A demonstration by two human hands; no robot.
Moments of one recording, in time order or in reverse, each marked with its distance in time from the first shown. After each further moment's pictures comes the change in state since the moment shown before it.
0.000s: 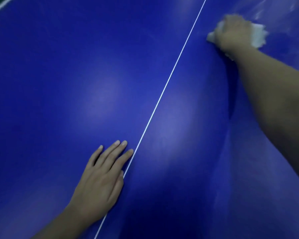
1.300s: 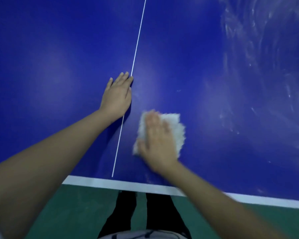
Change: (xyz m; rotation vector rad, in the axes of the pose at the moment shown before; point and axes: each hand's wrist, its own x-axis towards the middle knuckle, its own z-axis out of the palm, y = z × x) left_hand -0.095 0.000 0.016 -0.267 0.014 0.095; right_hand -0.537 -0.343 -0.077 0.391 -0.188 0.261
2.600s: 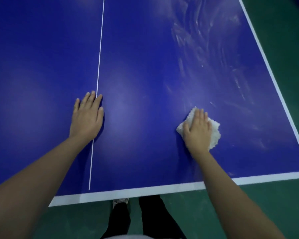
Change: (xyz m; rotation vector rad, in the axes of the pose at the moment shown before) left_hand -0.023 -0.002 0.013 0.160 0.089 0.087; right_hand -0.025 0.162 -0.032 -0.004 0.193 0.664
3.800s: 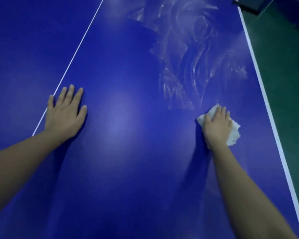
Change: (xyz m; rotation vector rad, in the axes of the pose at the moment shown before) left_hand 0.204 0.053 0.038 0.149 0.023 -0.245; right_hand 0.342 0.048 -0.038 0.021 0.059 -0.004
